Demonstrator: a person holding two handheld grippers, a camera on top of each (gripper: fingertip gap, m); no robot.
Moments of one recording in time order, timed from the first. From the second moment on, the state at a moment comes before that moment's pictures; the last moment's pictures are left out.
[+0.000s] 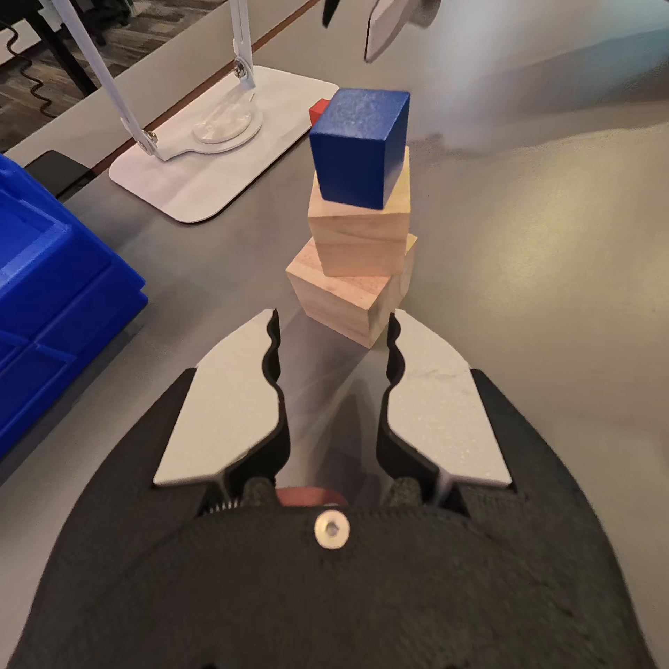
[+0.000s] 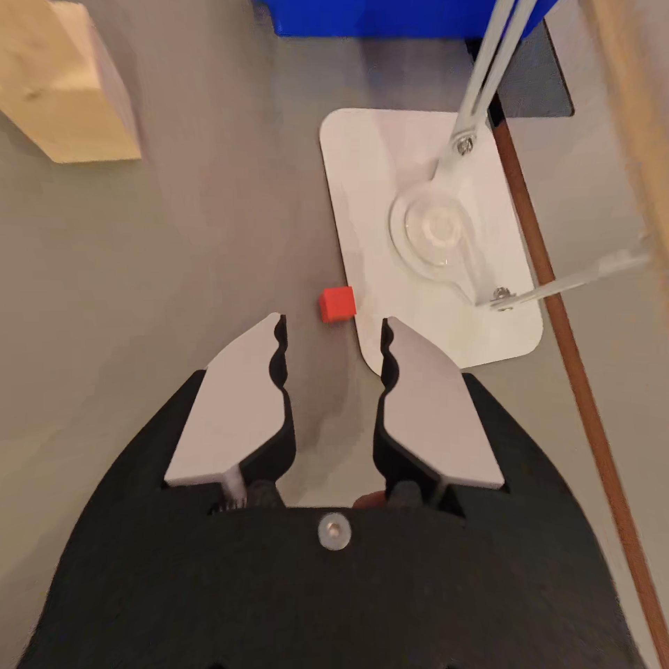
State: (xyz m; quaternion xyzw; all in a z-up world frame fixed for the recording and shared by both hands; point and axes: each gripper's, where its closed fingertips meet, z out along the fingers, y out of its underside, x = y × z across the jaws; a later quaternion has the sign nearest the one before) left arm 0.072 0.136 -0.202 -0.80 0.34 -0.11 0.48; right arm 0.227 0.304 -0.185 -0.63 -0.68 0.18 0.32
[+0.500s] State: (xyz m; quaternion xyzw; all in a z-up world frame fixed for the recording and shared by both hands) left arm 0.066 0.136 -0.200 -0.80 0.33 -0.11 0.49; right arm 0.171 0.267 -0.186 -0.60 -0.71 0.23 0.29
